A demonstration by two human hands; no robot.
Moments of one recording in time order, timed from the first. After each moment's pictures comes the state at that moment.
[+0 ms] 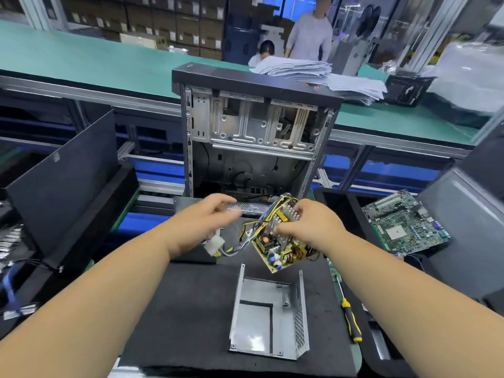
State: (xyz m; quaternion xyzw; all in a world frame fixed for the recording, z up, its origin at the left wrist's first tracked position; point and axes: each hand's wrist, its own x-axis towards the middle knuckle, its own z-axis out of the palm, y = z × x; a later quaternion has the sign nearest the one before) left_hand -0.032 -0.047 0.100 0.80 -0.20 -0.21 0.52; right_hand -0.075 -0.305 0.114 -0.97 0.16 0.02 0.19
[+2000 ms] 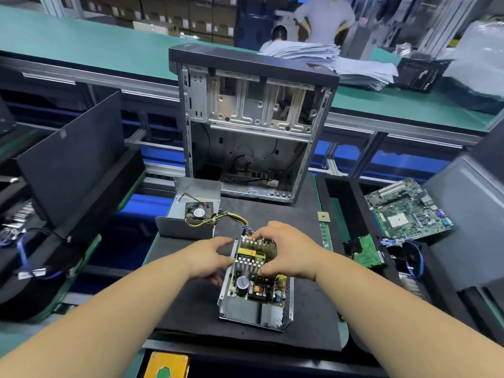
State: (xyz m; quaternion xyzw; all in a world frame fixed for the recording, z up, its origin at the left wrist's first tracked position) left_hand -0.094 -0.086 0.011 0.80 -0.05 -0.36 0.49; right_hand -0.130 -0.294 0.066 -0.96 -0.13 0.12 0.21
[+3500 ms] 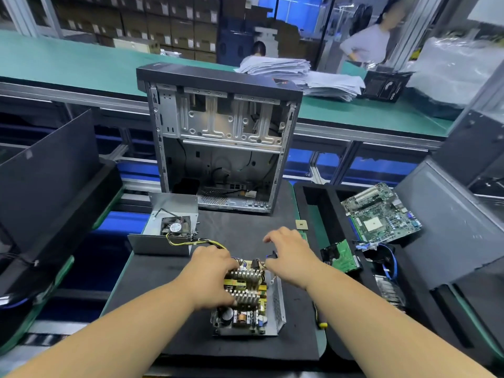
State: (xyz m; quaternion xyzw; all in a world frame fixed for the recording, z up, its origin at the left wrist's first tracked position) left_hand -0.106 -0.134 0.016 0.93 -0.36 -0.09 0.02; right_hand -0.140 -0.345 0.056 -0.98 0.02 0.10 0.15
